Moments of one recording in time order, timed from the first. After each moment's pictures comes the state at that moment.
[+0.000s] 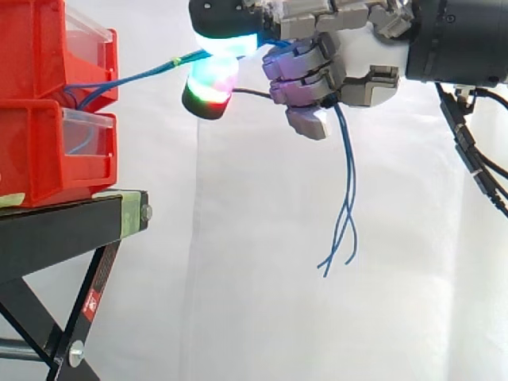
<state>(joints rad) 0.11 -1.83 -1.74 -2.55 -1.35 -0.64</state>
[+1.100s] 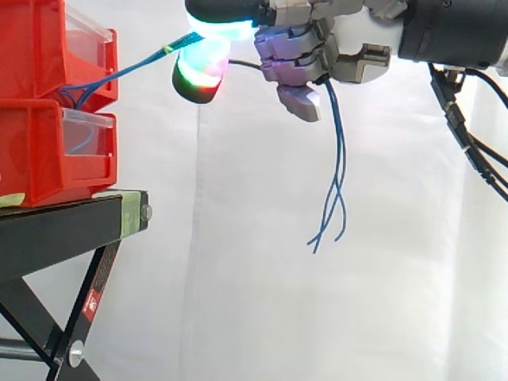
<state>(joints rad) 0.09 -1.83 -1.71 -2.54 -1.46 -0.77</state>
